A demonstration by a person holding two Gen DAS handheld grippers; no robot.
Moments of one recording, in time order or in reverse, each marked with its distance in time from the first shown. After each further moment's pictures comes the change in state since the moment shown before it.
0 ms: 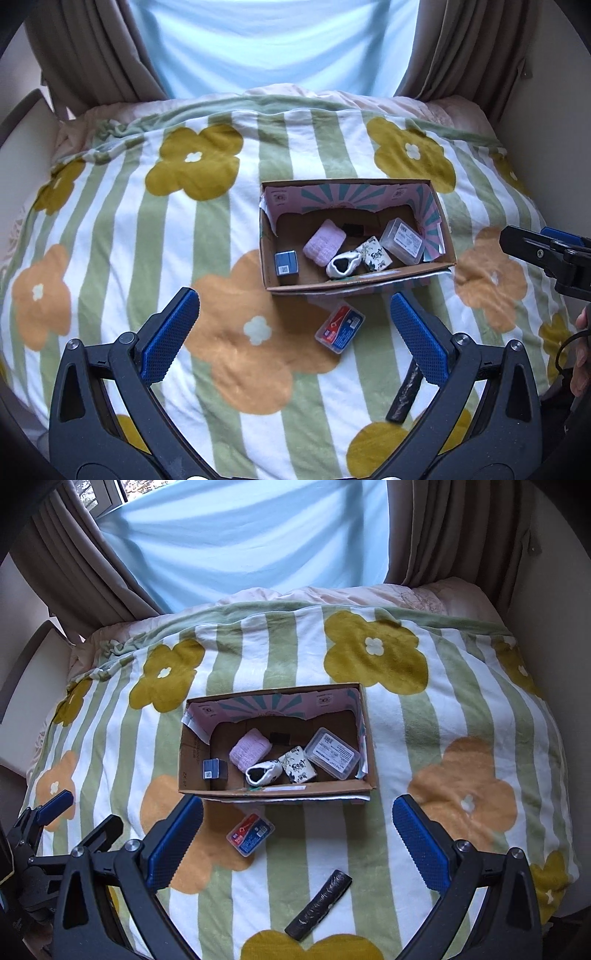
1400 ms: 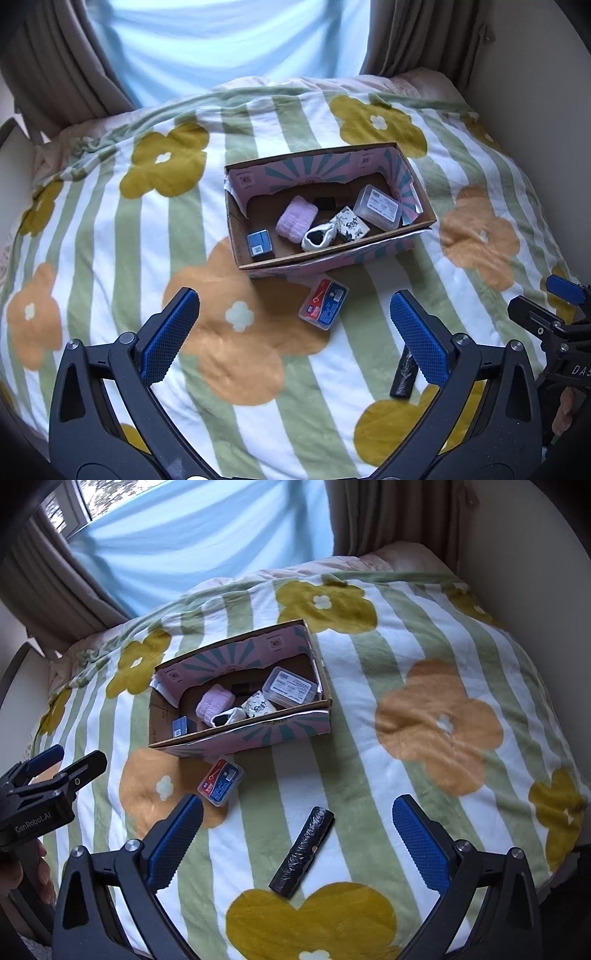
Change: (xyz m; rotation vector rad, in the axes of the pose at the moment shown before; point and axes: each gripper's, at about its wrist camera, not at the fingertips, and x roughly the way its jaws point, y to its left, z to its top) left arm 0.013 -0.030 -0.033 0.164 0.016 -0.061; right arm -0.007 -0.034 -0.116 0.198 -0.021 -0.065
